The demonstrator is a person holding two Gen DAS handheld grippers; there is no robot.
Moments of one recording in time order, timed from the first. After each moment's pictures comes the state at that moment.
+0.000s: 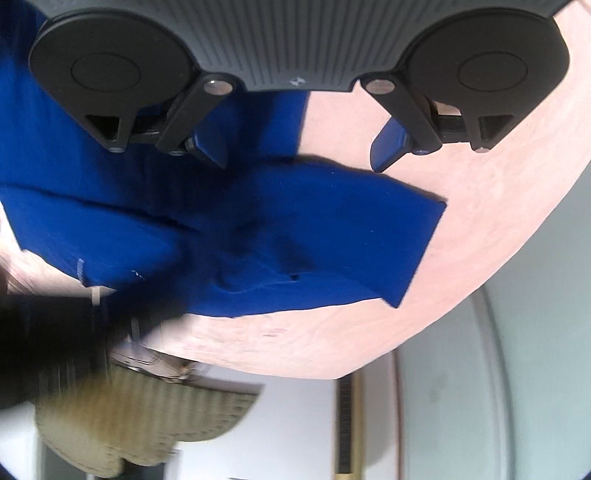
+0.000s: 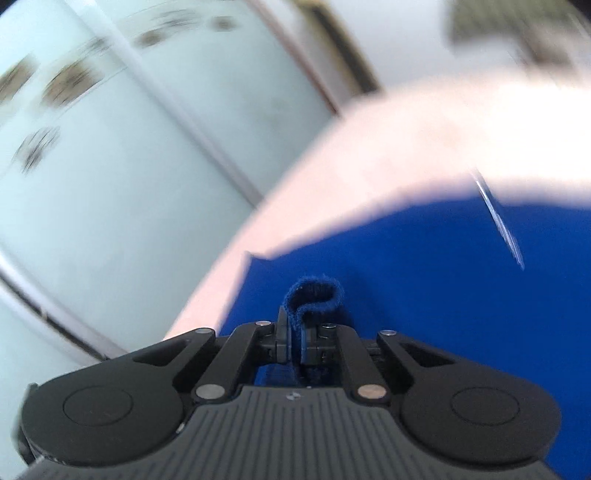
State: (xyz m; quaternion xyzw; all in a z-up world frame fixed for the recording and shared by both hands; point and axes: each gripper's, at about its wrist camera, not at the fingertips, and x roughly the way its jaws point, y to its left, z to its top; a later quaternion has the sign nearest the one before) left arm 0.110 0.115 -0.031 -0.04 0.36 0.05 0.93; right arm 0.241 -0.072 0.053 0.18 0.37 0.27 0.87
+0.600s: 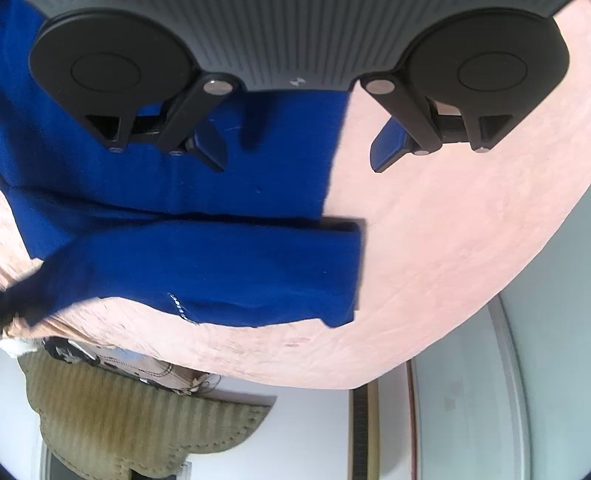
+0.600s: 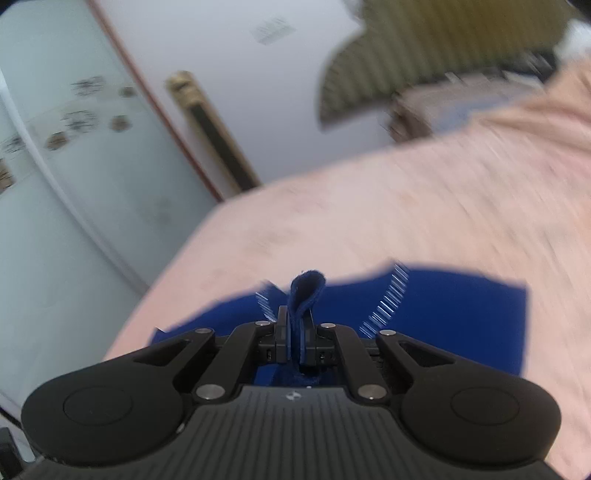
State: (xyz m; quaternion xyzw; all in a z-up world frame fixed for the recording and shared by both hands) left arm 0.118 0.096 -0.027 -0.04 0.38 0.02 0.92; right arm 0.201 -0.264 0.039 0.24 0.32 0.06 0.92
